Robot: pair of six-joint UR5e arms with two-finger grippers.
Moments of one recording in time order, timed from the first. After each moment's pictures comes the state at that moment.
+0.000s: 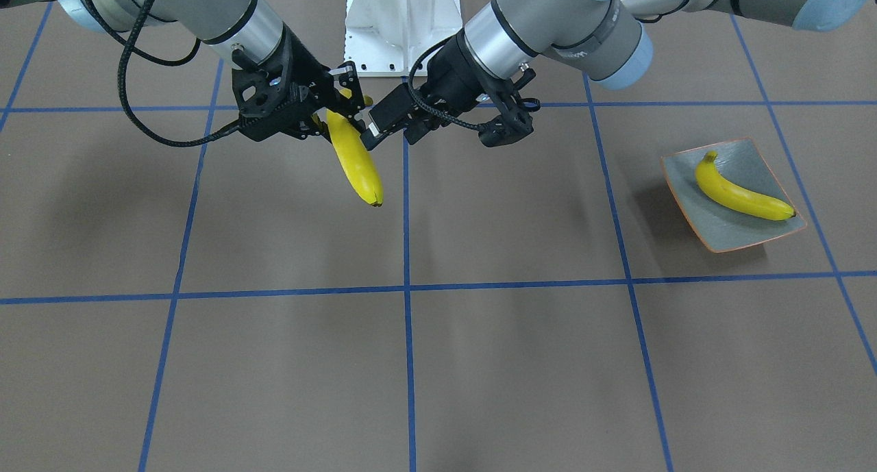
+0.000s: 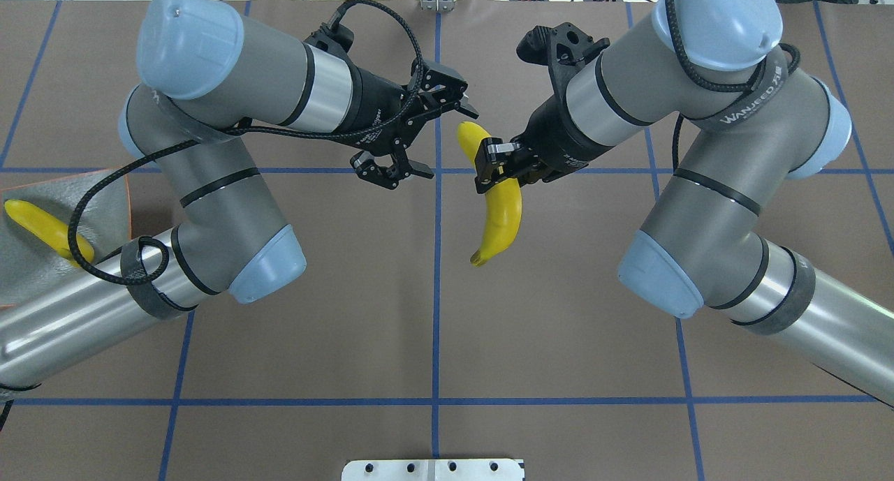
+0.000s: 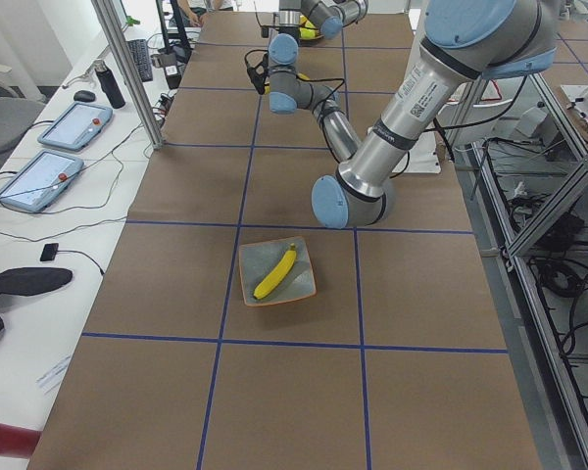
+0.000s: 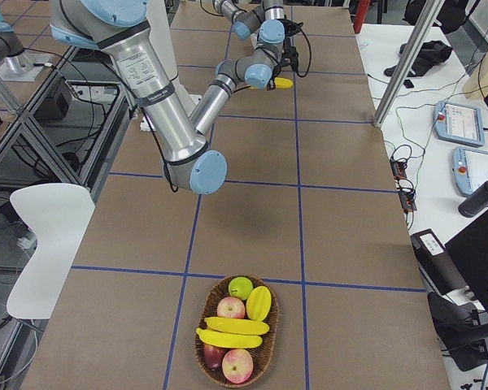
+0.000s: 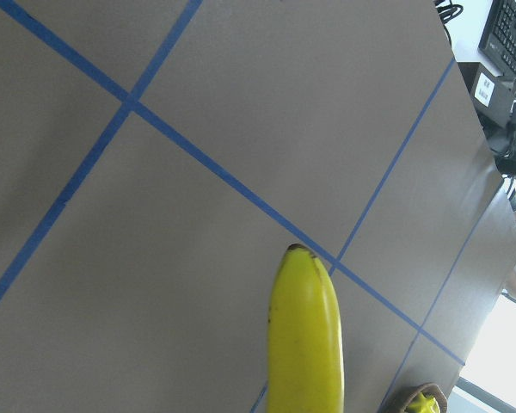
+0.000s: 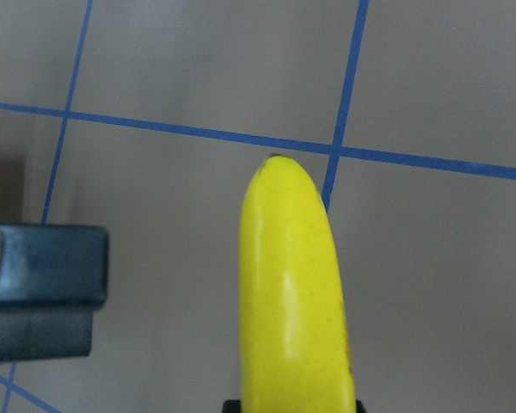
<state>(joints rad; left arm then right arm) -0.69 -2.31 -1.66 -2.30 -2.08 -2.09 0.74 -0.98 1.89 -1.35 2.23 1.09</state>
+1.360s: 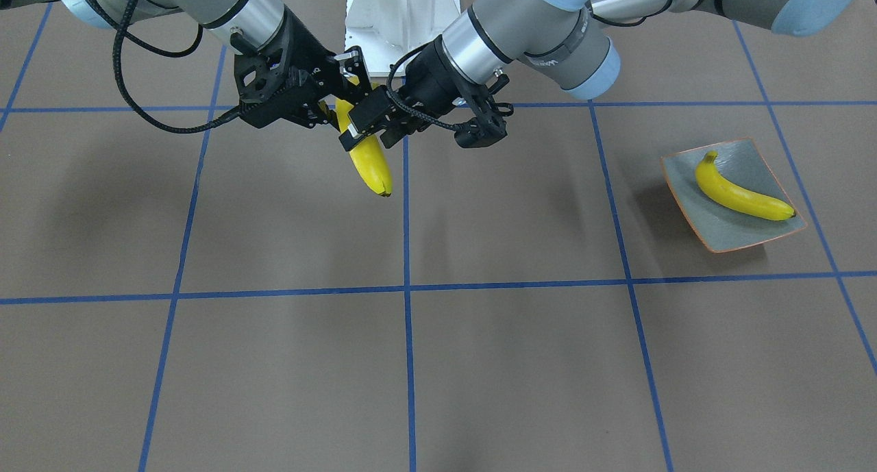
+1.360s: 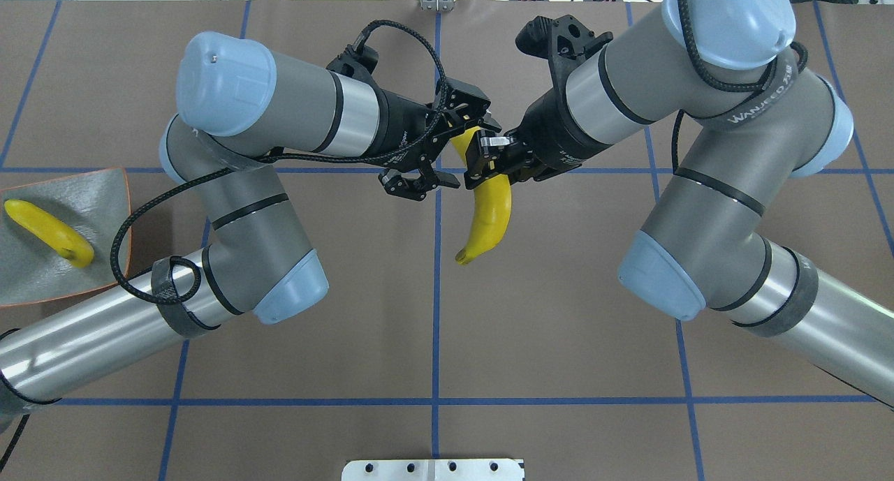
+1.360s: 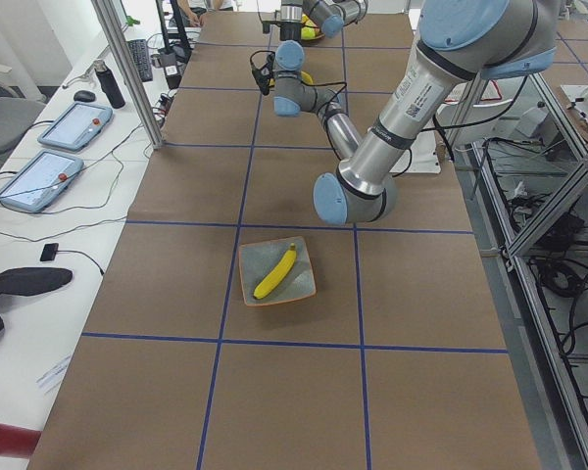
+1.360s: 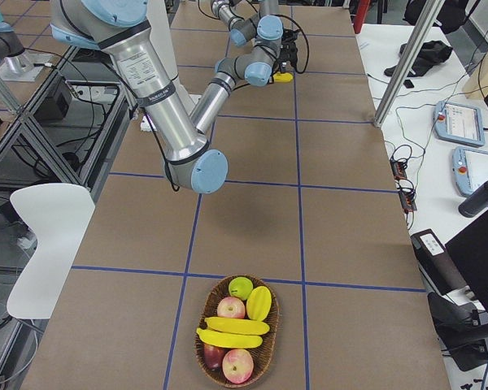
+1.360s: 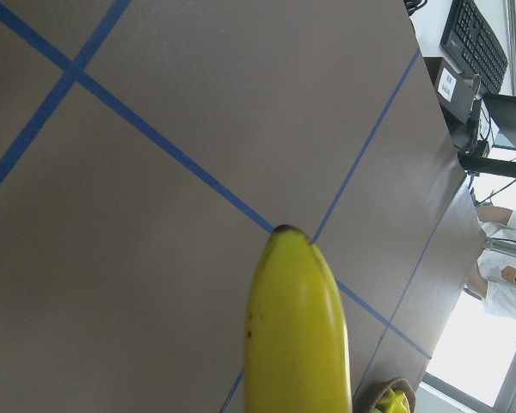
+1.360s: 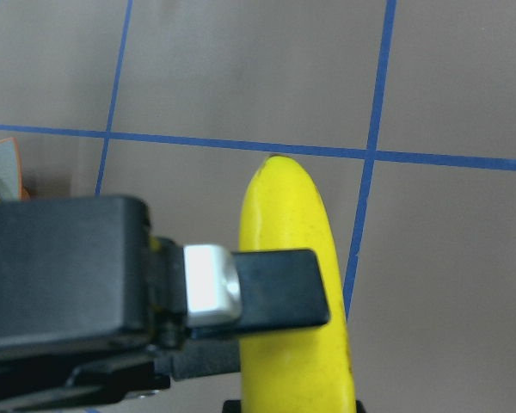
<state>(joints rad) -0.64 -2.33 -1.62 -2.37 -2.01 -2.10 0.74 -0.98 1.91 -1.31 2.24 1.15</state>
